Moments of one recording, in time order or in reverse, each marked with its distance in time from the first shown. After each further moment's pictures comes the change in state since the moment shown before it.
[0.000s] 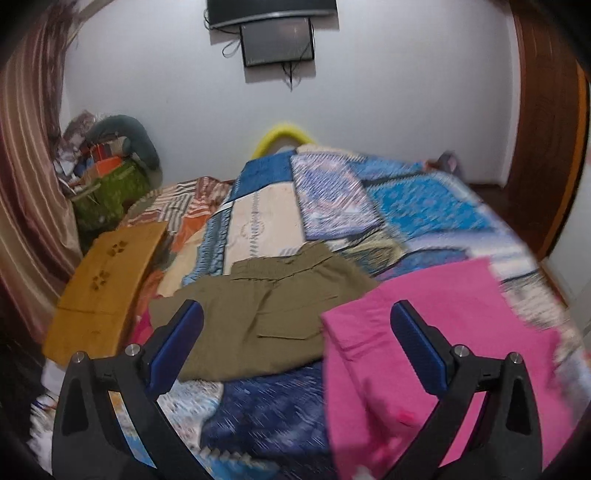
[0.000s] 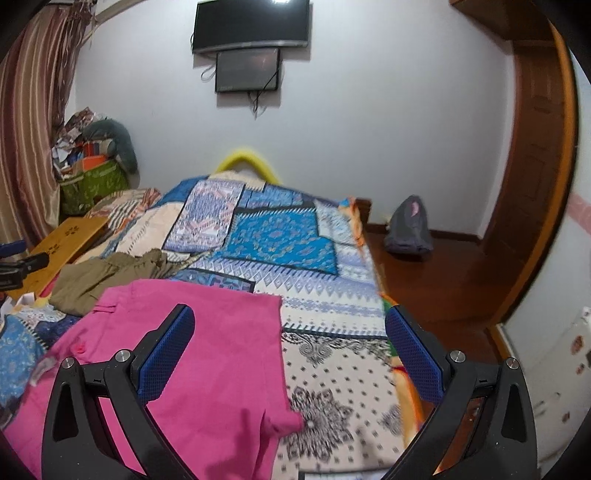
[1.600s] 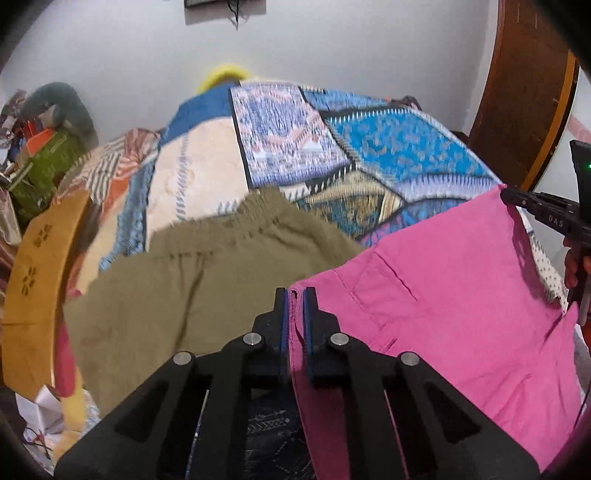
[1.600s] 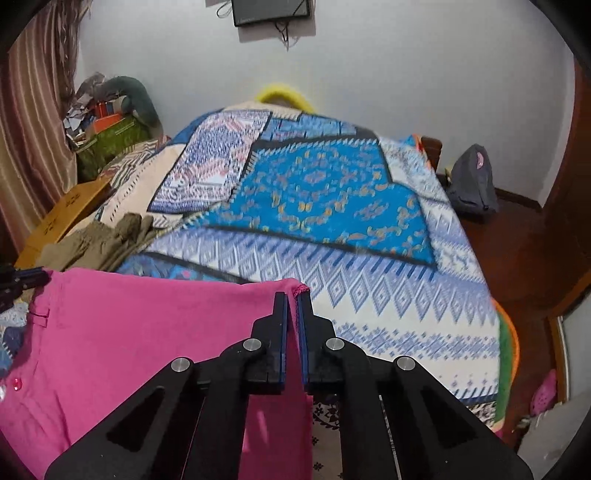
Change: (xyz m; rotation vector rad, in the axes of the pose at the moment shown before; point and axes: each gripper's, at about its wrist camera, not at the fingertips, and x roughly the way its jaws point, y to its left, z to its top) left arm 0.111 -0.011 0.008 0.061 0.201 -0.225; right arm 0.169 -0.005 0.021 -0.009 0.184 0.175
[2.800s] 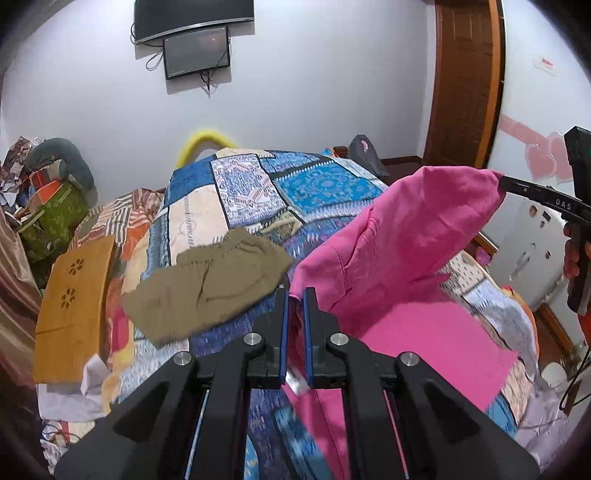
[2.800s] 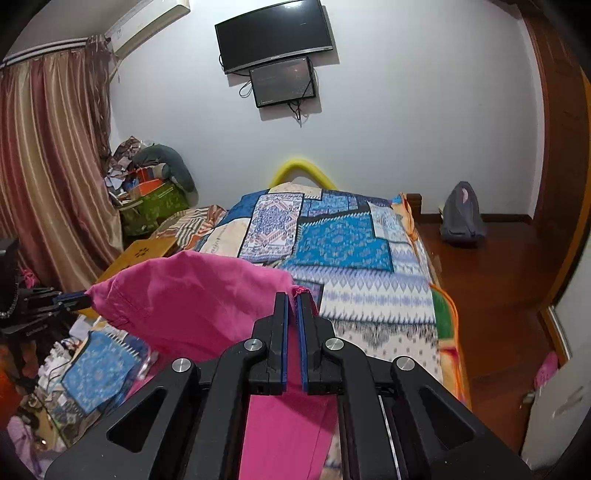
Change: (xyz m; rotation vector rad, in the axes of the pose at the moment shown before) left arm -0.245 -0.058 -0.087 0.109 -0.174 -0.080; right arm -0.236 0.043 -0.061 0.103 -0.210 0.096
